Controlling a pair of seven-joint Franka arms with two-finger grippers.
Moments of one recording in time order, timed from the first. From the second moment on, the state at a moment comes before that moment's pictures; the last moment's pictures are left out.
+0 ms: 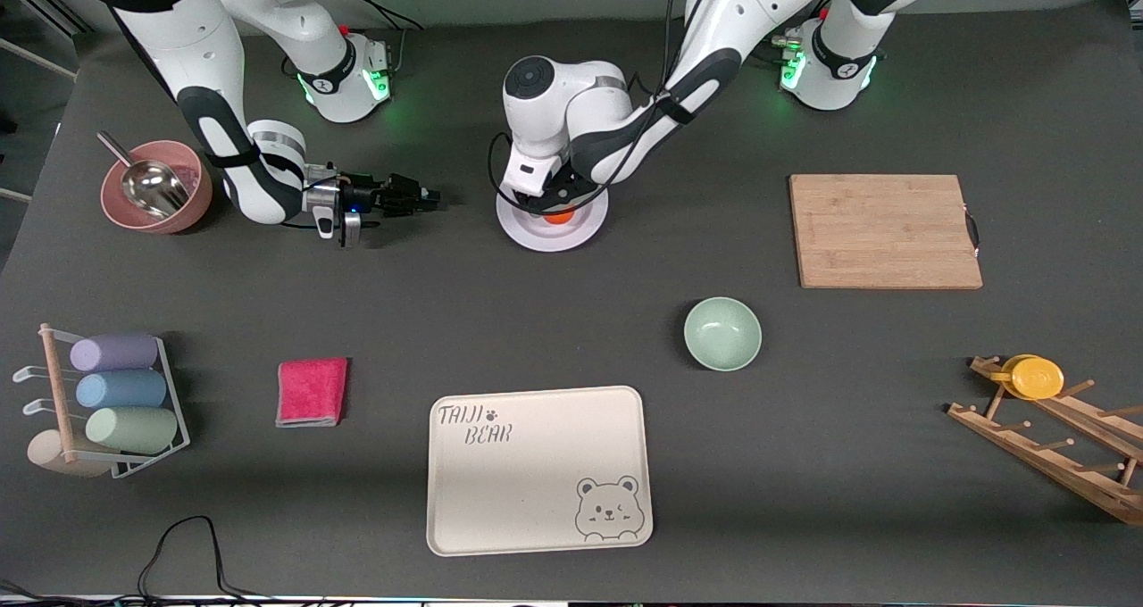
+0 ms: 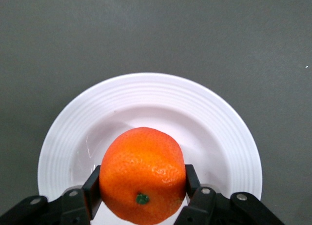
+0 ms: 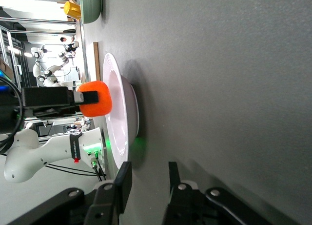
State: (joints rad) left arm -0.51 0.70 -0.66 -1.76 0.55 2.26 -1.81; right arm 0.29 0.33 -0.24 -2.71 1.51 1.93 -1.40
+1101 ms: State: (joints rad) left arm -0.45 0.67 -0.59 -1.54 0.45 2.09 -1.51; right arm 0.30 0.38 -0.24 -2.70 1.57 1.90 -1.46
